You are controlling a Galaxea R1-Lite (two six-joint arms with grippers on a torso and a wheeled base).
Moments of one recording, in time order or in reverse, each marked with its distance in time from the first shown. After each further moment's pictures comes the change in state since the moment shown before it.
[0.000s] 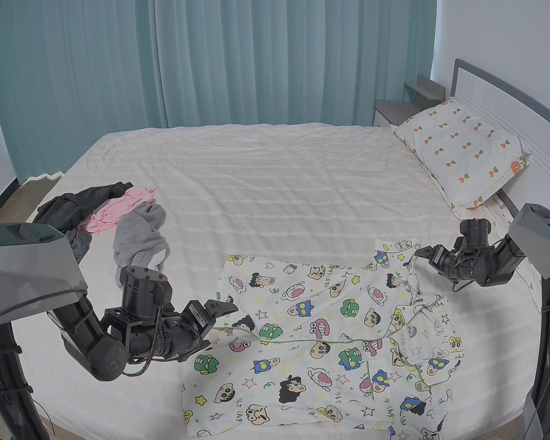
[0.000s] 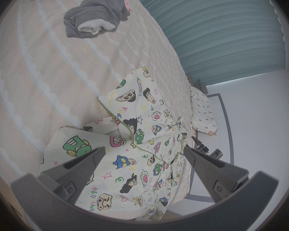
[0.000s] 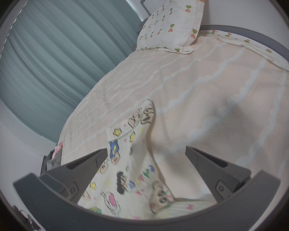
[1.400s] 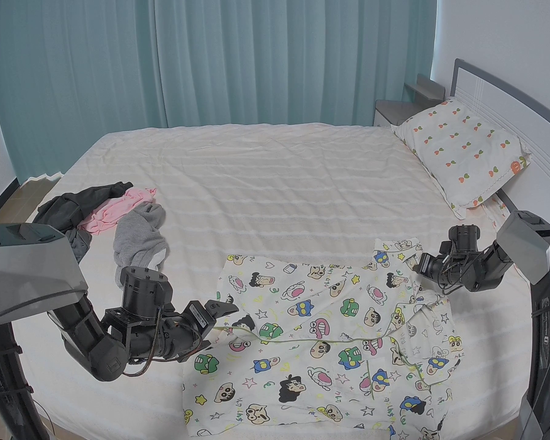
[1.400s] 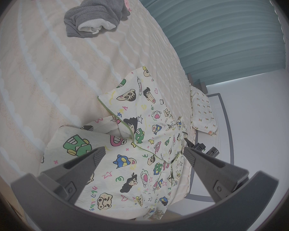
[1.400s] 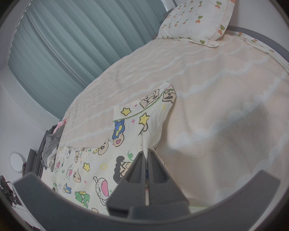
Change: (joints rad) left arm -0.001 0.001 0.000 0.000 0.000 0.000; right arm 0.045 0.089 -0.092 -0.004 0.022 -0.101
